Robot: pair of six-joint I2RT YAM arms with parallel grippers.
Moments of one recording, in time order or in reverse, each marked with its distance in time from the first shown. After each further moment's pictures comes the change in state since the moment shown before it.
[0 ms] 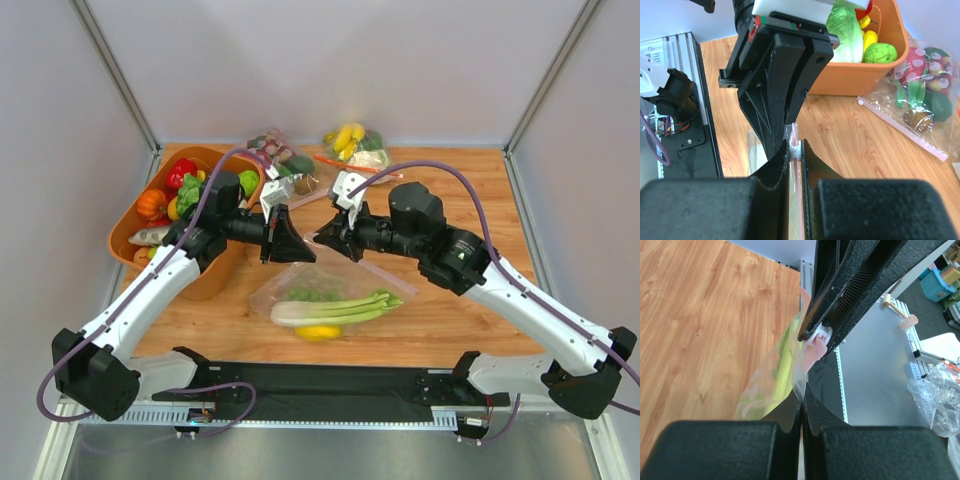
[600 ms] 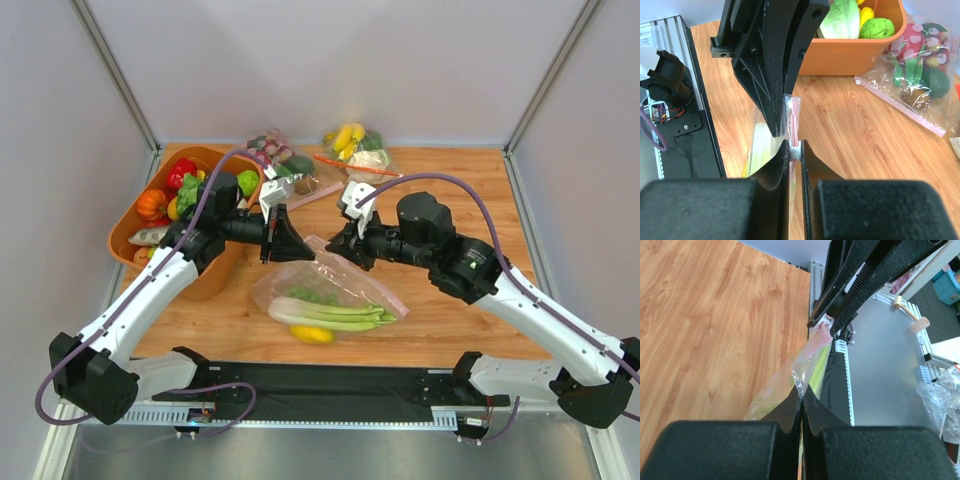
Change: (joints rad) left arm 0.001 -0.018 -0.004 -0.011 -0.042 0.013; right arm 0.001 -0.069 -0.050 -0.080 0.051 -0.005
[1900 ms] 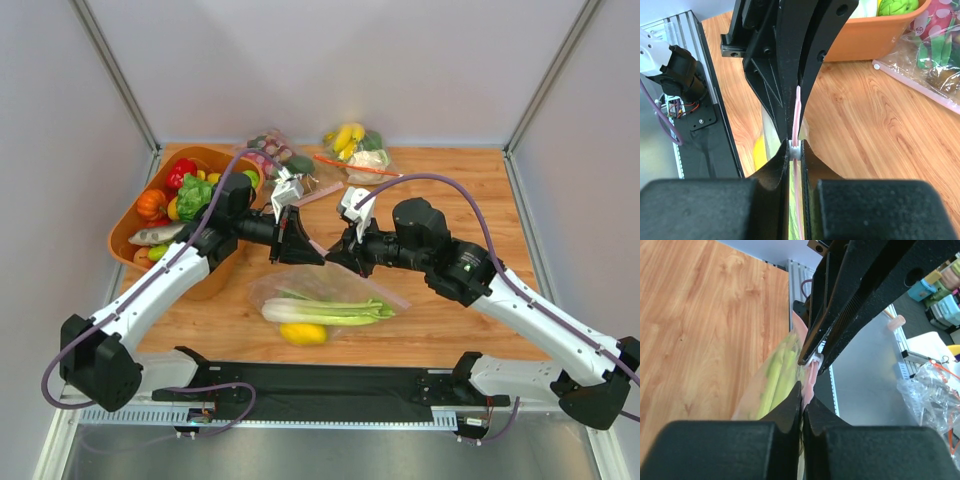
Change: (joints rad) left arm -0.055 0.064 -0.019 0.127 0.049 -0.101; right arm 0.000 -0.014 -0.072 0.021 -0.034 0.082
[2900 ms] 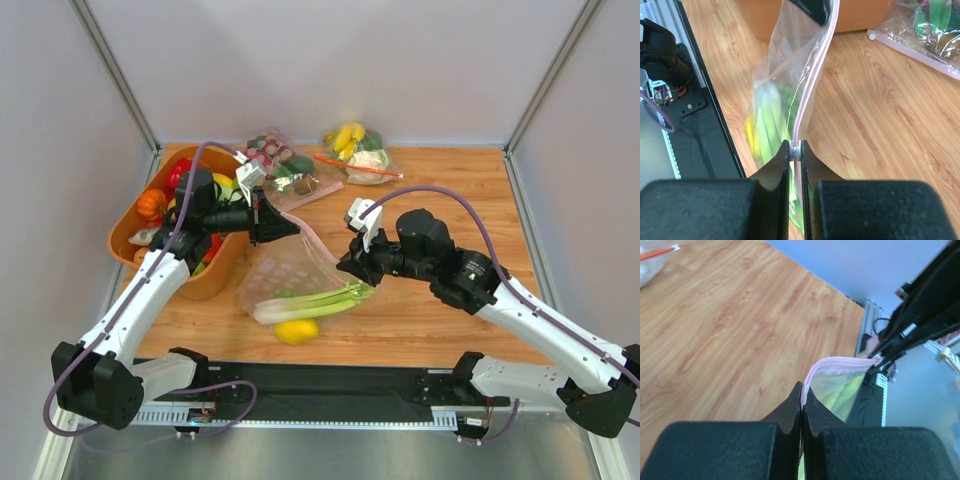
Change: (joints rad) left arm 0.200 -0.092 -0.047 0.052 -0.179 -0.043; right arm -0.001 -0.057 -0.083 -0.047 0.053 0.014
